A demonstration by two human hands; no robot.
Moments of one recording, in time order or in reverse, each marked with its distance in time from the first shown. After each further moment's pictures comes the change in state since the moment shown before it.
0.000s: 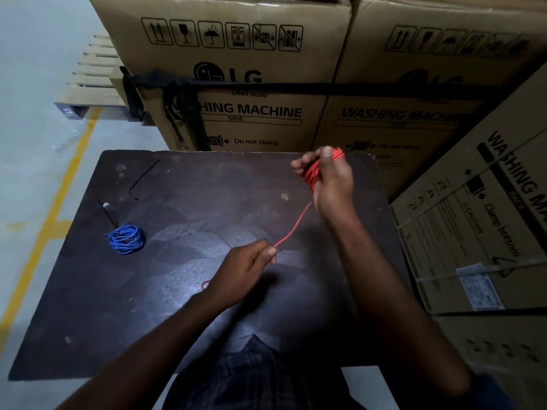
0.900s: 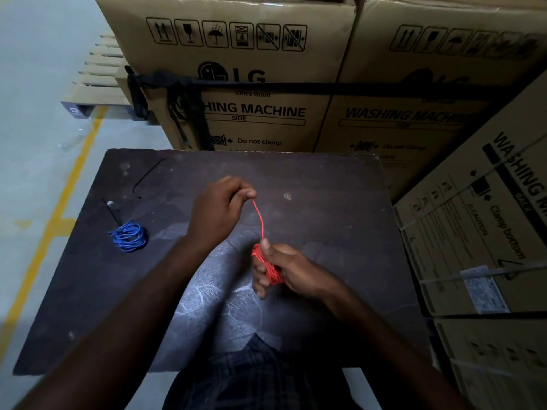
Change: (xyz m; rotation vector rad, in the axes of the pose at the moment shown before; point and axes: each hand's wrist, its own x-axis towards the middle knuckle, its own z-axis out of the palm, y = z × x) left_hand 0.068 -0.005 -0.065 0.186 0.350 0.077; right_hand -0.107 0.050 -0.012 -0.138 -0.671 0.665
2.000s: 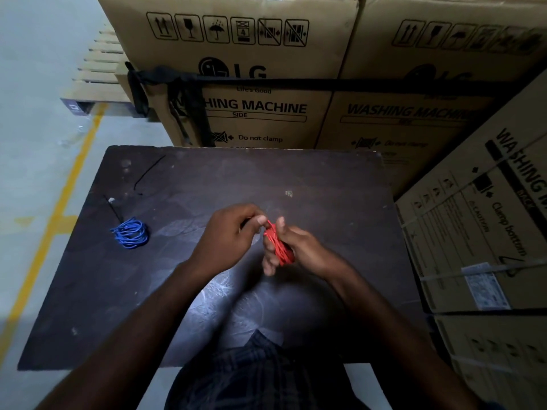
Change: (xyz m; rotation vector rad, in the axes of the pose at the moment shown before) left_hand -0.040 0.028 -0.003 -0.128 -0.195 0.037; right_hand 0.005 -0.018 -0.018 -0.099 0.095 0.002
